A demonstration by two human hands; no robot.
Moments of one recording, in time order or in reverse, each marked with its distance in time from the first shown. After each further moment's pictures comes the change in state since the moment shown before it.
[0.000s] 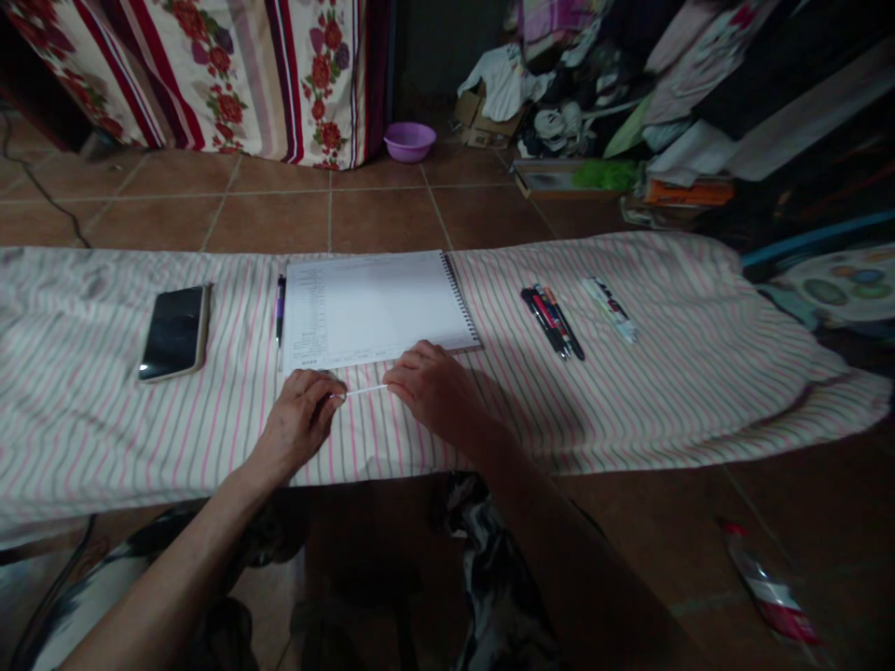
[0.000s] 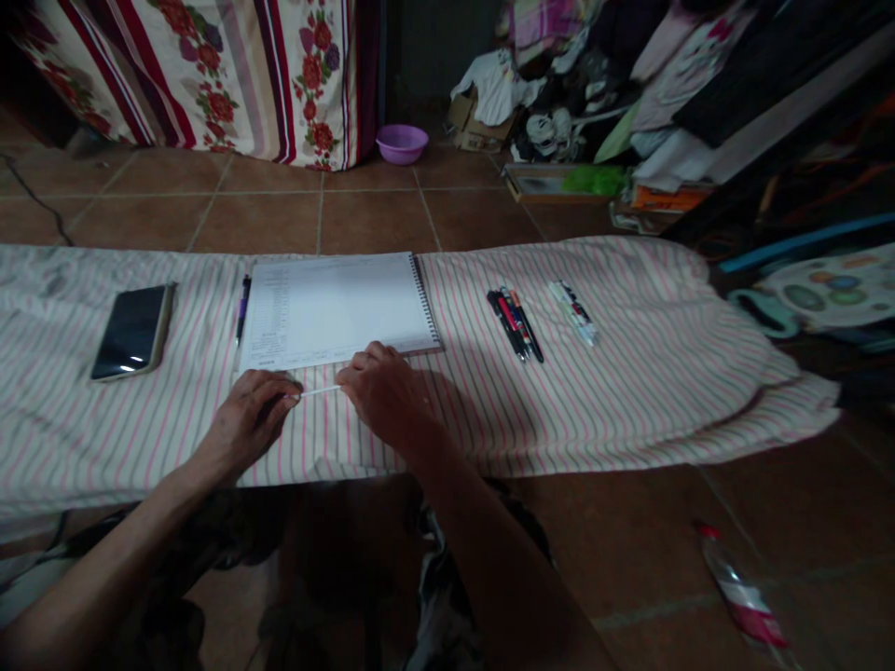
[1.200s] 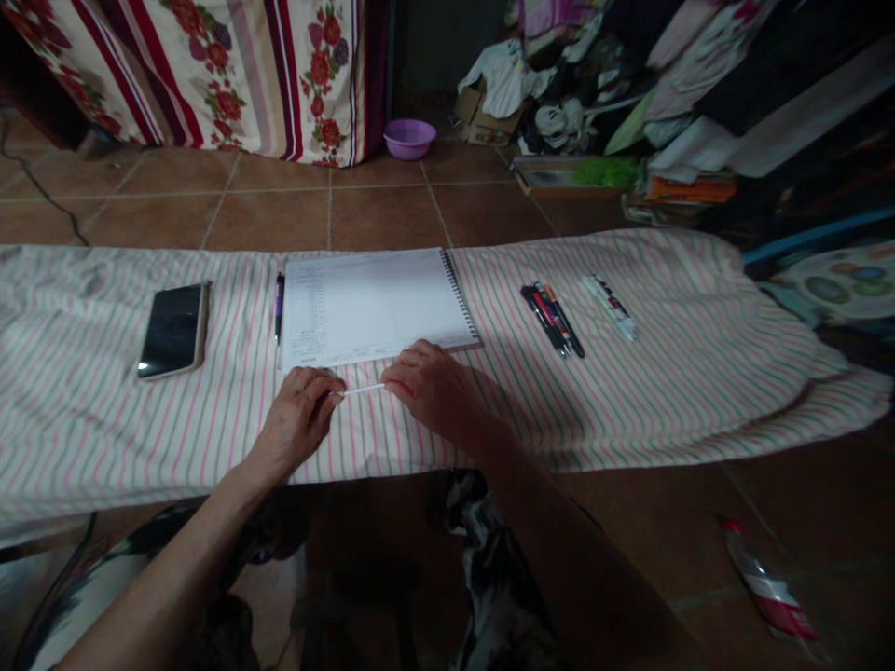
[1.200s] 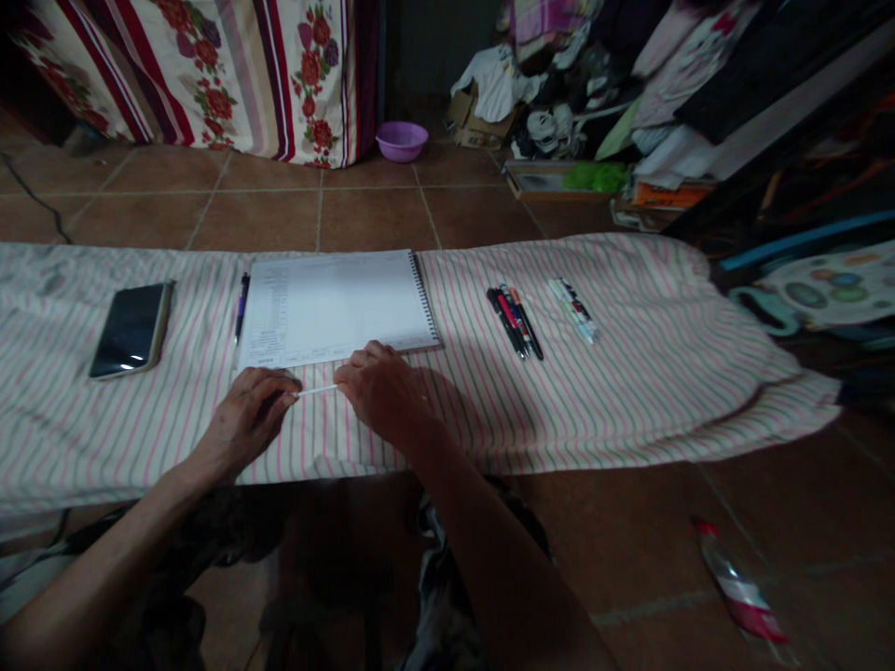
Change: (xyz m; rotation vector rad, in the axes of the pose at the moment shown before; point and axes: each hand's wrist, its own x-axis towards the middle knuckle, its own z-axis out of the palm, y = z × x) left_hand 0.002 0.003 -0.003 -0.001 -0.016 -0.008; right_hand 0.000 0.002 0.004 0.043 0.023 -0.015
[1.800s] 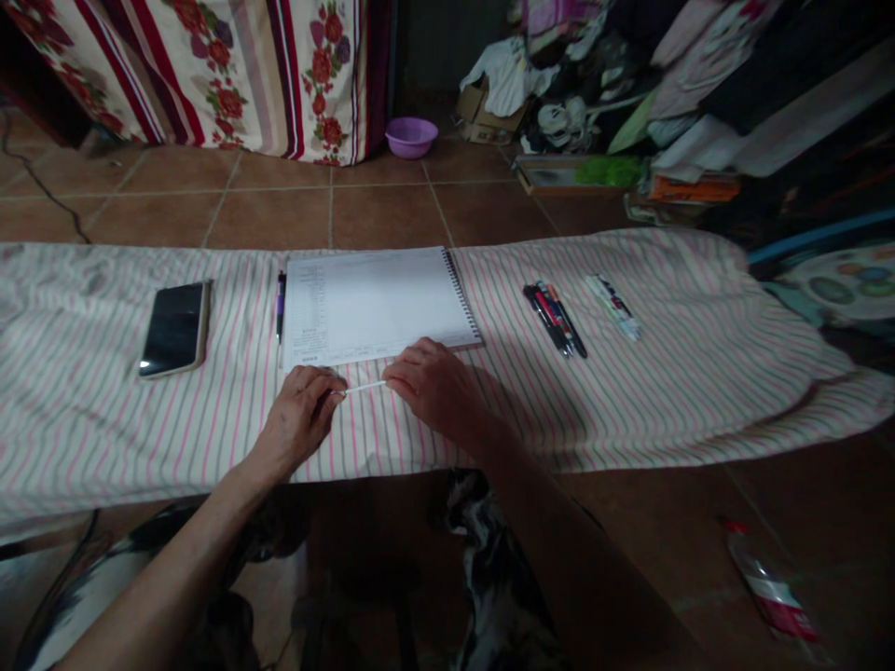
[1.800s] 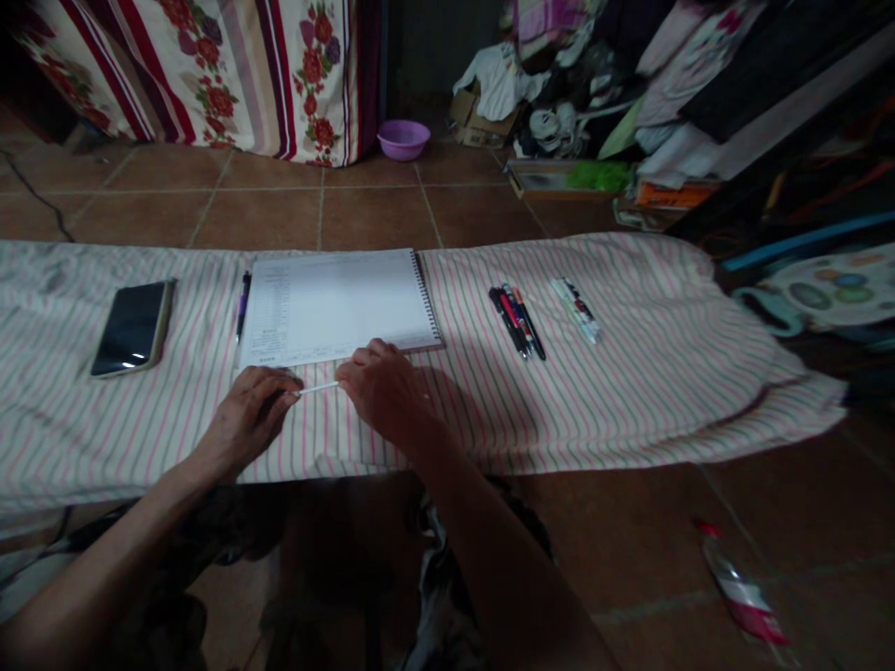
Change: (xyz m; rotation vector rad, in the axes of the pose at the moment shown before) left_hand -0.001 -0.001 0.002 0.001 0.002 0.000; right_hand 0.000 -0.001 -0.001 0.004 0.018 0.028
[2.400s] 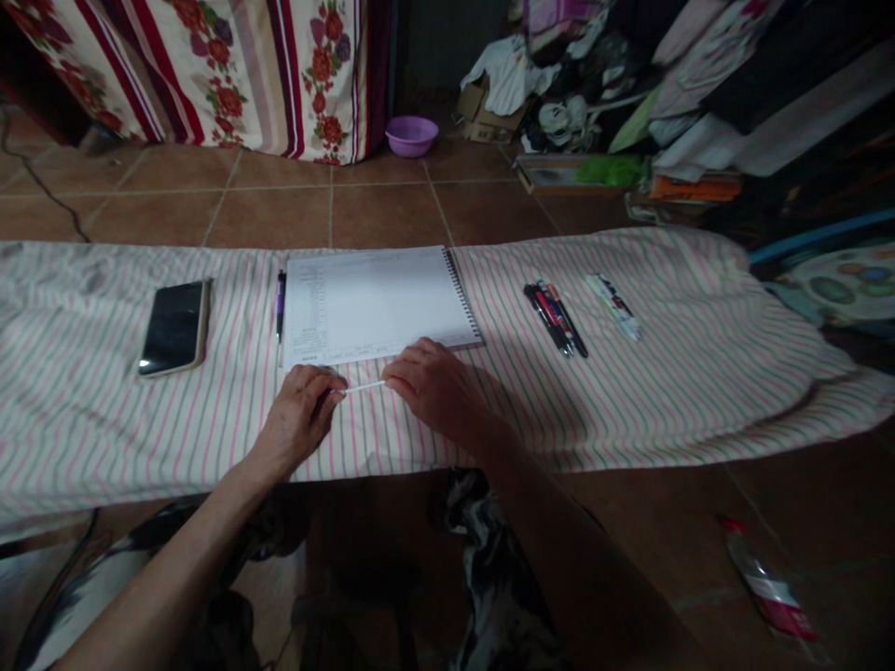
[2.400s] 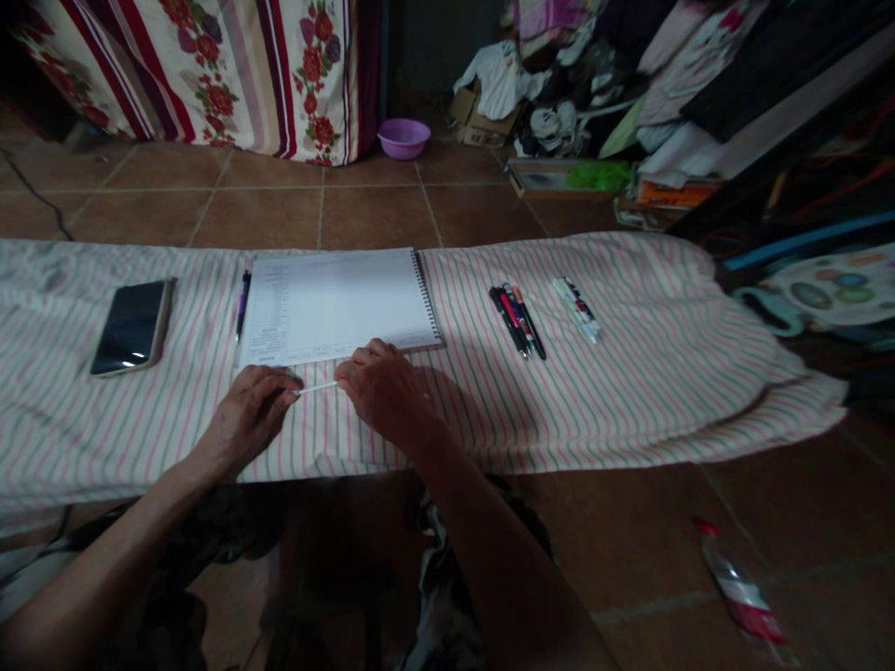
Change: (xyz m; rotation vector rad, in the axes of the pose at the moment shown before) left_hand -0.001 0.000 0.000 -0.002 0.004 -0.005; right_hand -0.001 0.001 0.003 0.022 0.035 -0.009
